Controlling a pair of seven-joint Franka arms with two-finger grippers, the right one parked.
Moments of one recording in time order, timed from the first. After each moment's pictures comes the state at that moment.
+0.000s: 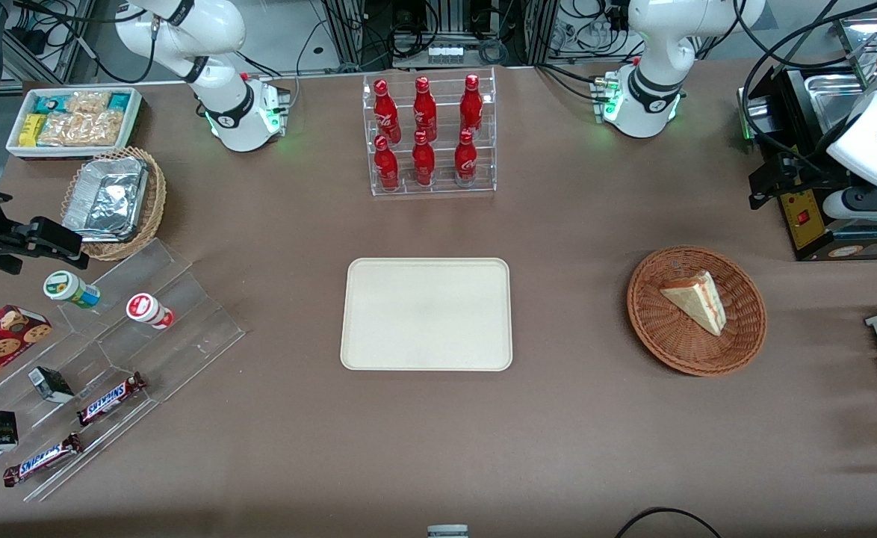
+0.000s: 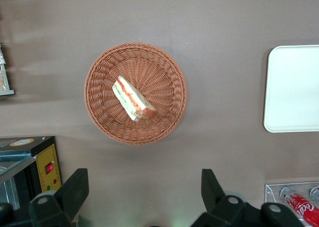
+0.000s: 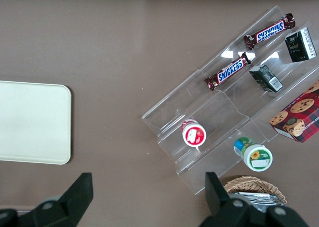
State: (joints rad) arm -0.03 -0.06 -0.05 -1.63 0.00 1.54 -0.03
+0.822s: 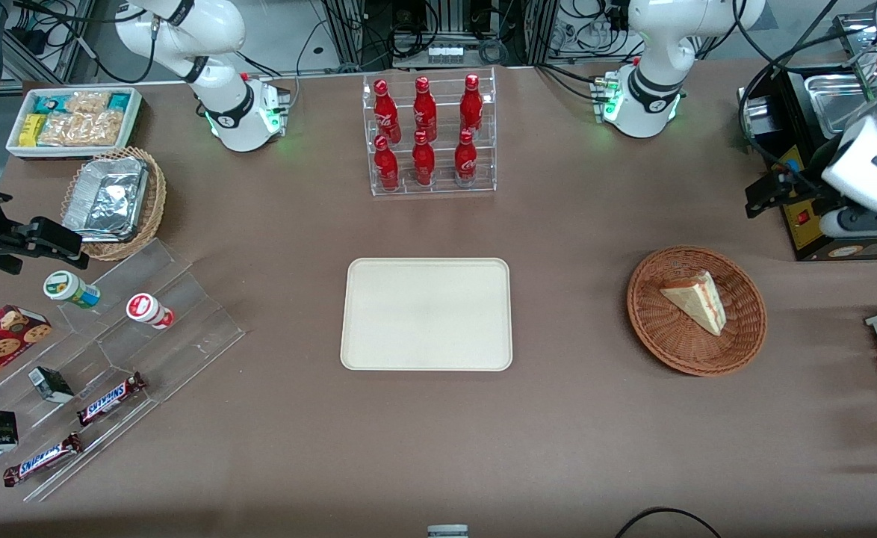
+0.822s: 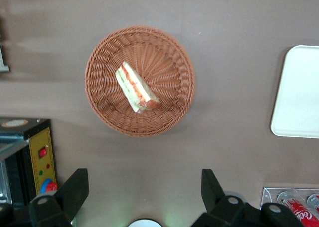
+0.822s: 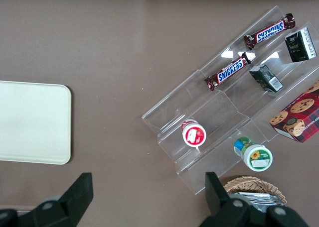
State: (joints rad) arm -0.03 -0.02 -0.03 -1.66 0.01 1.53 -0.12
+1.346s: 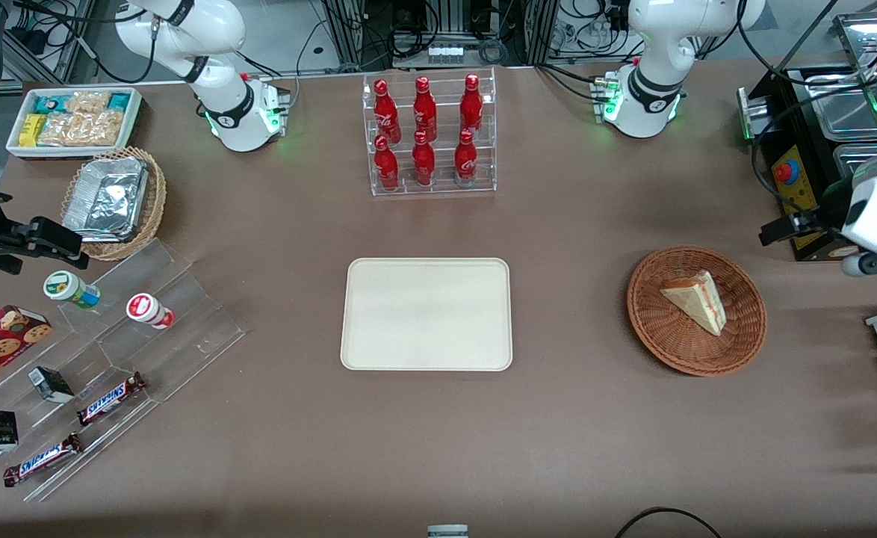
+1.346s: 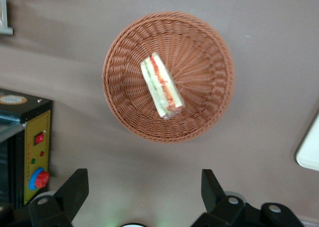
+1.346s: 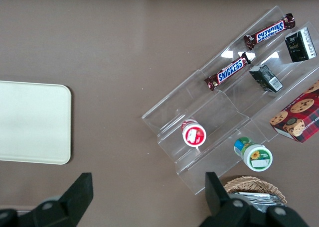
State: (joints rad) arm -0.02 0.01 0.09 -1.83 0.01 1.67 -0.22
